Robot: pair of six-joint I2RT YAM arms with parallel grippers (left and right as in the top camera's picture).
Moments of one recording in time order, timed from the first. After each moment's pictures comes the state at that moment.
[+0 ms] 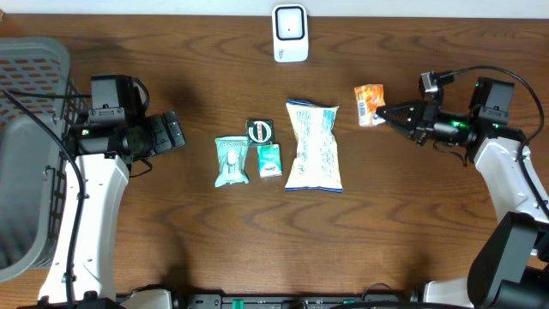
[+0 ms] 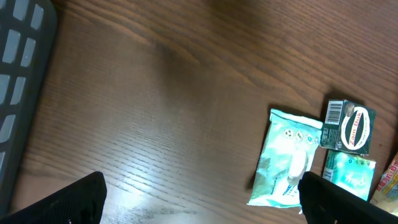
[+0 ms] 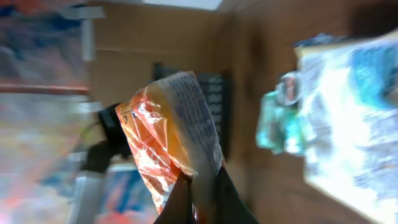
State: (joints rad) left arm 0.09 1.39 1.18 -0.91 0.04 -0.27; right arm -0.24 1.63 1.06 -0.40 -1.44 0.51
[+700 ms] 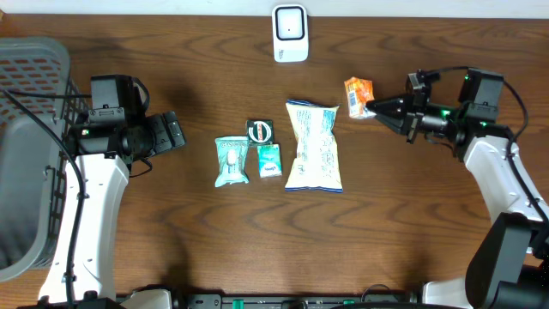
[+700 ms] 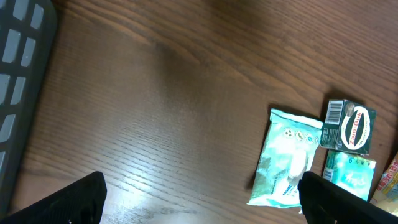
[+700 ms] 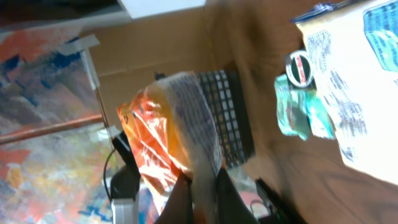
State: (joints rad) left arm 0.09 1.39 1.18 -0.91 0.04 -0.27; right arm -0.16 1.63 1.06 -0.21 -1.36 0.93
